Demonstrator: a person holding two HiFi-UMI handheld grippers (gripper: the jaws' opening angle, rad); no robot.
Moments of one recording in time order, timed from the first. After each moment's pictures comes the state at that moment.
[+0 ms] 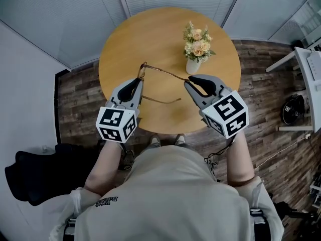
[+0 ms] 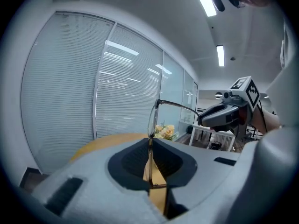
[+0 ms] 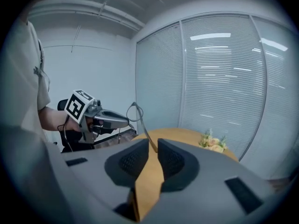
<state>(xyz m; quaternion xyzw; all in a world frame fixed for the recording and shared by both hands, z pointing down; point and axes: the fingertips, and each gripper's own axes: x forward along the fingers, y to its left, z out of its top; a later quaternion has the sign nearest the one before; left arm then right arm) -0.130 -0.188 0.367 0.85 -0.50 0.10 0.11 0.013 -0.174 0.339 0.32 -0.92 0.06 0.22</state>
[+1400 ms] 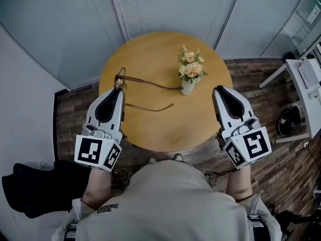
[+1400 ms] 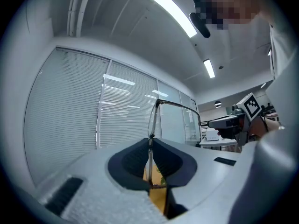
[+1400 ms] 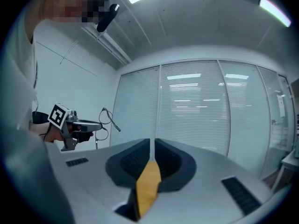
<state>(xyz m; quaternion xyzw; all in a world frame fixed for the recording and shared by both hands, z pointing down) -0.155 -0.159 0.214 0.85 -0.52 0.00 -0.04 0.091 -0.154 0.205 0.48 -0.87 -0.03 0.03</state>
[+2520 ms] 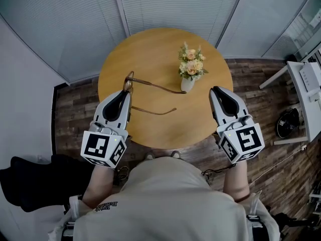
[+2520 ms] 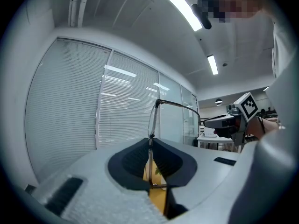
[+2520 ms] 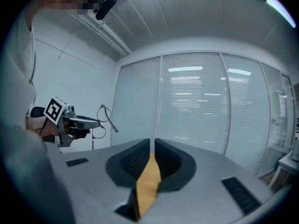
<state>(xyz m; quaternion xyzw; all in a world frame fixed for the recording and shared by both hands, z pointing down) -0.141 -0.156 0.257 0.85 -0.52 0.03 0.00 0.094 -0.164 0.240 0.48 -0.87 -0.01 0.07</state>
